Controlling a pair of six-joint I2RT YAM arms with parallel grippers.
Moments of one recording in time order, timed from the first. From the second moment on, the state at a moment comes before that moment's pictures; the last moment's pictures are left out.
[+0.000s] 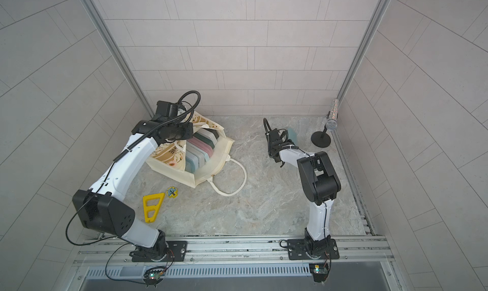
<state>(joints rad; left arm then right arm) -0.20 1.55 1.59 -0.87 0.07 -0.25 0.27 1.91 1.21 -0.27 0.79 -0.23</state>
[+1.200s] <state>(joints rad) -0.18 1.55 1.58 -0.84 0.23 -0.23 0.20 1.56 1.01 -0.17 0.32 -0.07</state>
